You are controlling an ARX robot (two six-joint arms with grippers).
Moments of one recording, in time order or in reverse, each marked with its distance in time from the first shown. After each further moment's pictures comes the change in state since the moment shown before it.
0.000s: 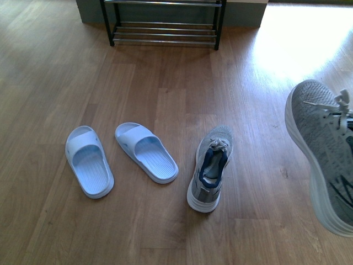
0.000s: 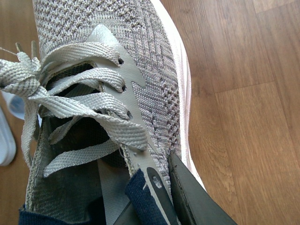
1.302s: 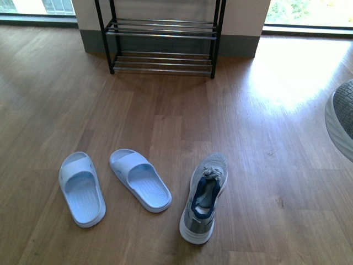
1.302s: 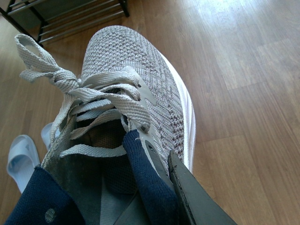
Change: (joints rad) left arm 0.000 0.000 0.000 0.000 -0.002 0.000; right arm -0.078 -0.801 -0.250 -0.231 -0.035 0.022
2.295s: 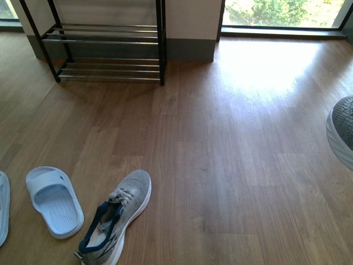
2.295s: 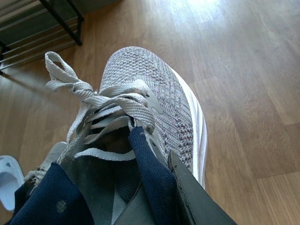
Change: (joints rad) left arm 0.000 0.000 0.000 0.002 0.003 0.000; right arm -0.004 0.000 -0.001 0.001 0.003 0.000
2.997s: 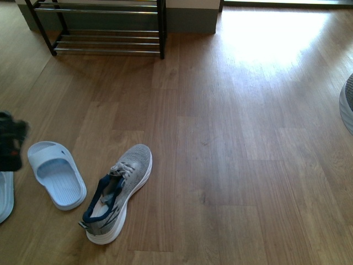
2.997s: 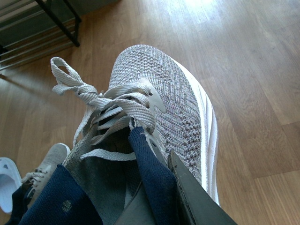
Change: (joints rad) left arm -0.101 1.641 0.283 0.780 -0.041 -0.055; right arm 0.000 0.000 0.000 0.000 0.004 0.000
